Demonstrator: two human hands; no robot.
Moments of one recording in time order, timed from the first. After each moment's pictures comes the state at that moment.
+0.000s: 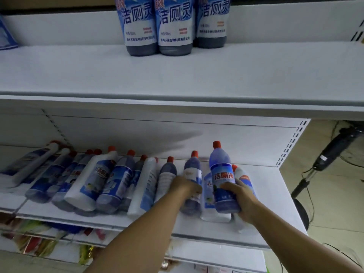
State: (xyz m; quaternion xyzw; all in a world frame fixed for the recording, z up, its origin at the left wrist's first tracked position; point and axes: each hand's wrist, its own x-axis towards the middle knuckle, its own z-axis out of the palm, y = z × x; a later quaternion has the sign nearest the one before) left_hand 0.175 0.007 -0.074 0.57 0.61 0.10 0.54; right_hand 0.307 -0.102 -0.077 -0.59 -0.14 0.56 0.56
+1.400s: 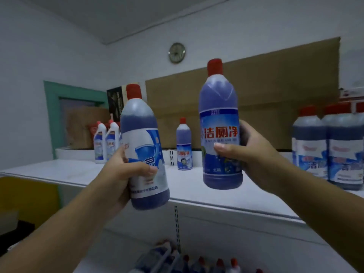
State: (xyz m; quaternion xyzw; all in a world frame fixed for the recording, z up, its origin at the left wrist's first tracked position) left_hand -0.290 0.052 0.285 0.62 0.28 0.54 0.50; right_hand -0.046 0.011 0.304 -0.33 -0.64 0.34 0.60
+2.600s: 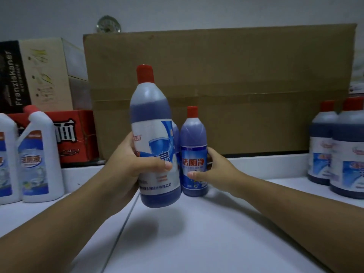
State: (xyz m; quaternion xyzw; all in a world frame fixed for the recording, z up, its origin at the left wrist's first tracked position) left_hand -0.259 0.327 0.296 0.71 0.13 0.42 0.55; right_hand -0.044 0.293 0.251 -0.62 -0.54 0.17 0.55
